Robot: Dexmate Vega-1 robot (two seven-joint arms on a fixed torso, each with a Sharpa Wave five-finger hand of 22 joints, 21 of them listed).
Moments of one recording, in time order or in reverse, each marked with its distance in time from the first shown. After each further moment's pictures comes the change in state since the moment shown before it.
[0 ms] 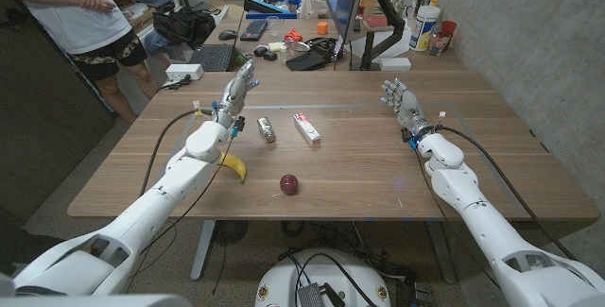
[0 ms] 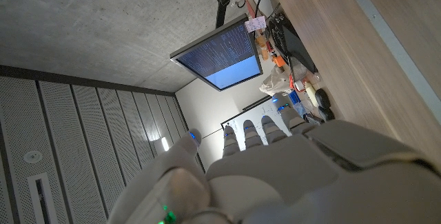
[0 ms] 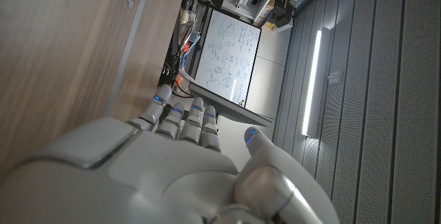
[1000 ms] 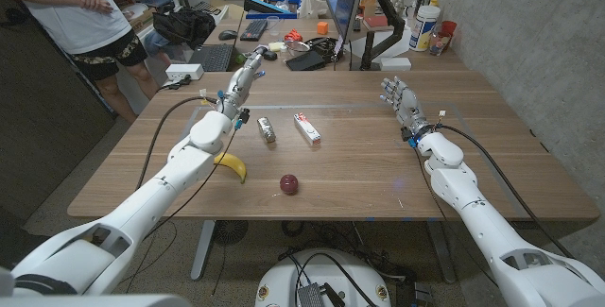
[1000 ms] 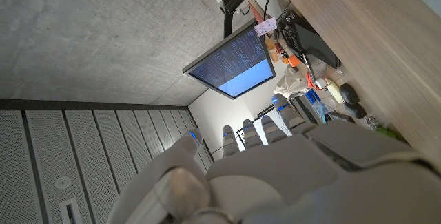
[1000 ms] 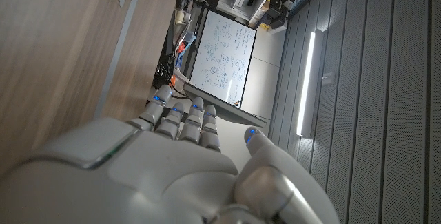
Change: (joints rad) left arm -0.049 0.017 0.038 -0.033 0.107 0.017 0.015; left_hand 0.007 0.001 0.011 -0.003 0.004 0.013 -0.013 0.004 0.000 0.006 -0.005 0.000 0.000 0.000 0.000 0.000 0.000 0.000 0.000 -0.011 0.000; right arm 0.008 0.008 0.006 0.016 -0.004 0.031 0.024; right_hand 0.000 0.000 0.000 0.000 0.000 0.005 0.005 0.000 0.000 0.002 0.002 0.000 0.000 0.002 0.002 0.000 0.000 0.000 0.000 -0.008 0.000
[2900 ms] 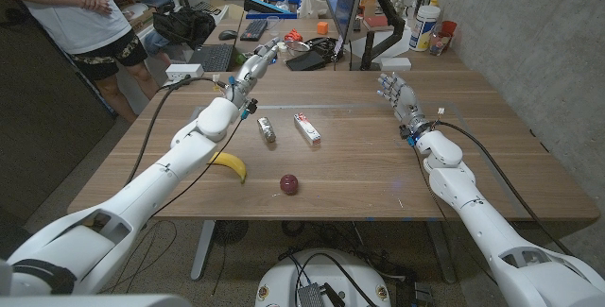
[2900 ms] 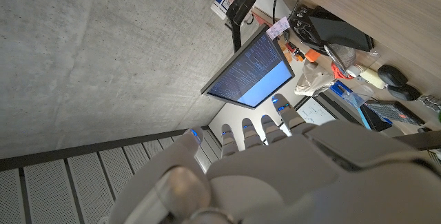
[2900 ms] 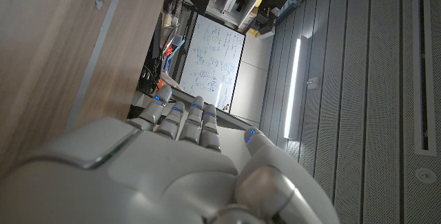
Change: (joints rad) left arm -0.070 0.025 0.055 -0.047 0.178 0.032 0.012; left_hand 0.029 0.005 0.014 -0.014 0.000 0.023 -0.012 0.000 0.000 0.016 -0.005 0.004 0.000 0.003 0.003 0.000 -0.002 0.000 0.000 -0.015 0.000; right arm 0.010 -0.005 -0.021 0.007 0.006 0.058 0.022; right_hand 0.000 0.000 0.004 0.001 0.000 0.011 0.000 0.000 0.000 0.009 0.002 0.008 0.000 0.011 0.000 0.000 0.000 0.005 -0.005 -0.014 0.005
